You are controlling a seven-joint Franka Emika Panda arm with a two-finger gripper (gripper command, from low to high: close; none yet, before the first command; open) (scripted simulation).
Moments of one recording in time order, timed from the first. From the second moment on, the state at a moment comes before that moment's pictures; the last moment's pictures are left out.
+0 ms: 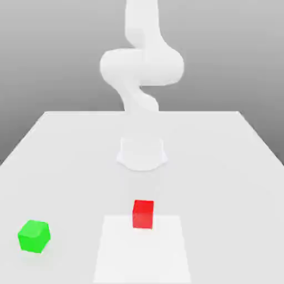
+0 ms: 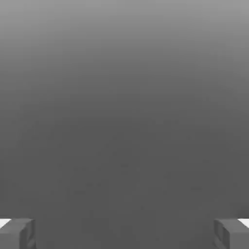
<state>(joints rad) 0.00 -0.74 0.00 -2.37 0.00 2.35 0.81</state>
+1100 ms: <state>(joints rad) 0.00 0.11 0.01 -2.93 -0.01 3.04 0.91</state>
